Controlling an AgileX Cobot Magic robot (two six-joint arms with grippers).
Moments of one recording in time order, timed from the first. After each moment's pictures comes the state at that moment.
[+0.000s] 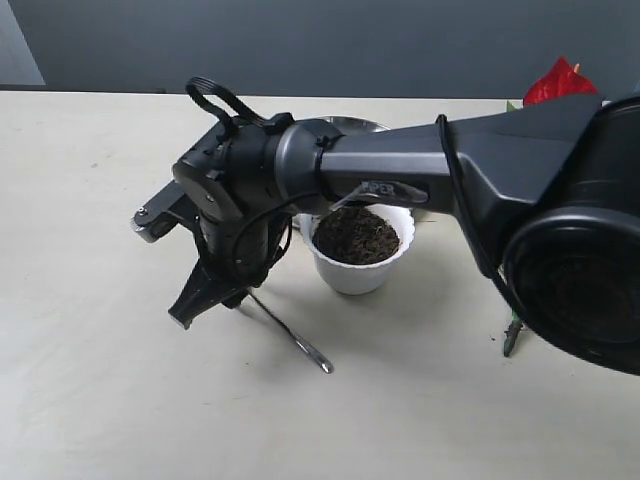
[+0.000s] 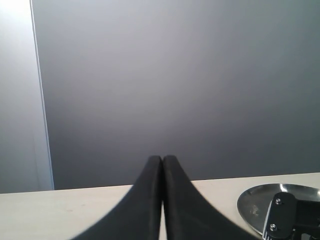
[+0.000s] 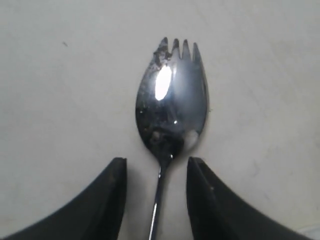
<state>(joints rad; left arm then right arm) 0.01 0.00 0.00 0.66 -0.15 -0.67 1.06 2.27 -1.71 -0.15 0.87 0.04</state>
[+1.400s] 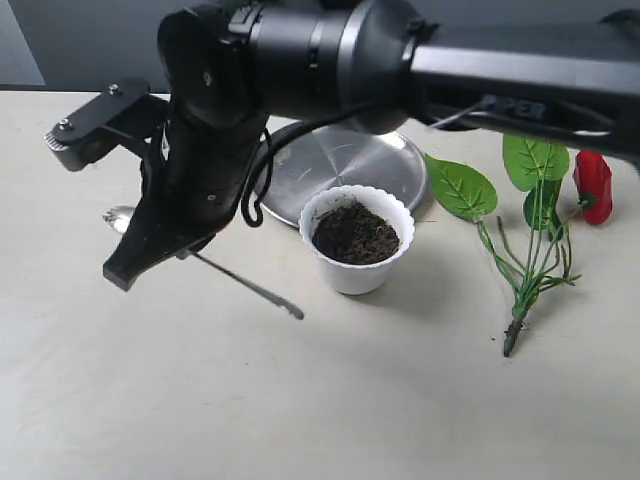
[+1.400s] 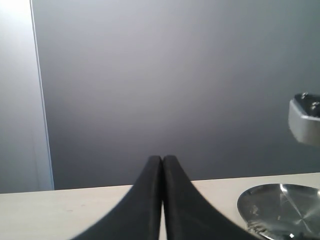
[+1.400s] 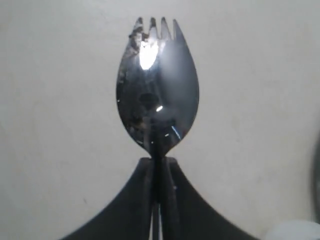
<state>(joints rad) 0.01 0.00 0.00 0.66 -0.15 -0.67 1.09 2.01 -1.71 0.07 0.93 -0.20</state>
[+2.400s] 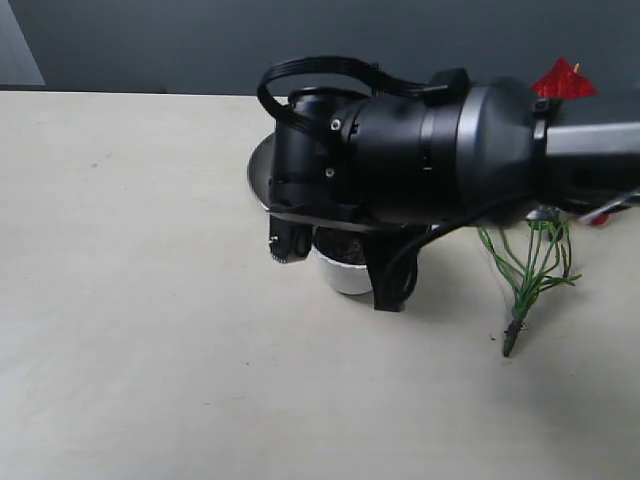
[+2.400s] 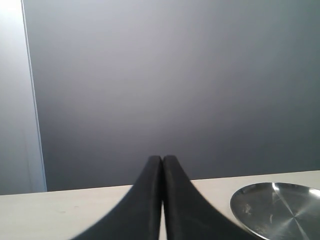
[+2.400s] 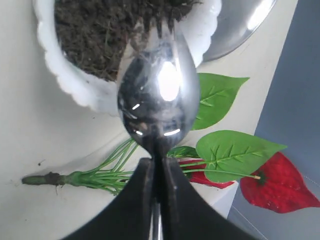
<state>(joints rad) -0.01 0.00 0.00 0.66 -0.15 -0.67 1.13 1.83 -1.26 -0.77 1.22 -0.09</state>
